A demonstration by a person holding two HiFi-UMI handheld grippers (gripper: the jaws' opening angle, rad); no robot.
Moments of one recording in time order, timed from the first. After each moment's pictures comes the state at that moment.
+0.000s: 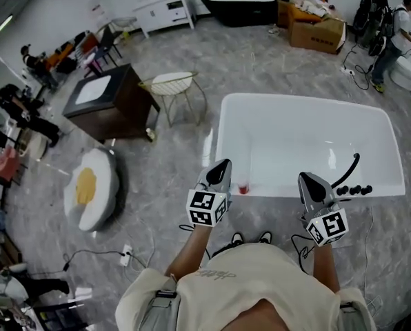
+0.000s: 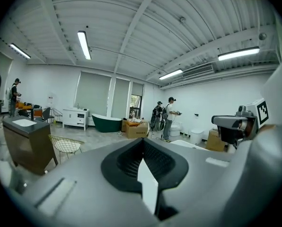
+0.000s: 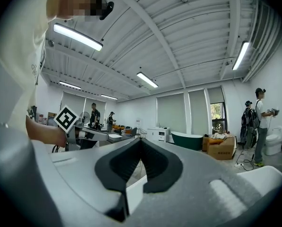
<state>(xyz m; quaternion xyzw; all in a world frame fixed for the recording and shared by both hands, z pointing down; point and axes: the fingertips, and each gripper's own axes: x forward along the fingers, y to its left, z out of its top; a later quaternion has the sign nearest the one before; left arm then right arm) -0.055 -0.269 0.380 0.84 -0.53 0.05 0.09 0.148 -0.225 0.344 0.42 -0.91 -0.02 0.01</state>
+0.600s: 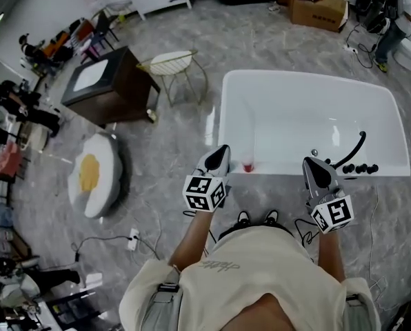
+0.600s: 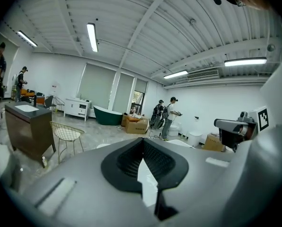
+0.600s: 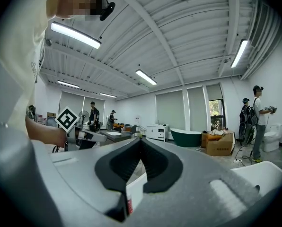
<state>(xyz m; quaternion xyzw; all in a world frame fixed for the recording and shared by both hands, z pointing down) -0.086 -0.263 0.398 0.84 -0.53 0.03 0.13 0.132 -0.219 0.351 0.43 -0.90 -0.02 0.02</state>
